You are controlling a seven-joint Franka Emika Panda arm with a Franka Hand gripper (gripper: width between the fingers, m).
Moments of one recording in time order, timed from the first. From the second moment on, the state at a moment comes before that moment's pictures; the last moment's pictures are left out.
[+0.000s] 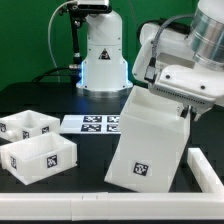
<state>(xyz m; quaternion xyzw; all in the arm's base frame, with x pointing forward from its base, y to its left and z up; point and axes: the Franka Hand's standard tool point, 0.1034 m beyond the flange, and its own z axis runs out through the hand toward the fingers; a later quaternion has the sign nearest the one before) 0.588 0.113 0.111 -0.09 -0.98 0.10 0.16</state>
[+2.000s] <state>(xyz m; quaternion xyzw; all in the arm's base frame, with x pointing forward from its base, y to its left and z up) 0.604 0.110 0.145 -0.14 -0.97 0.16 0.15</state>
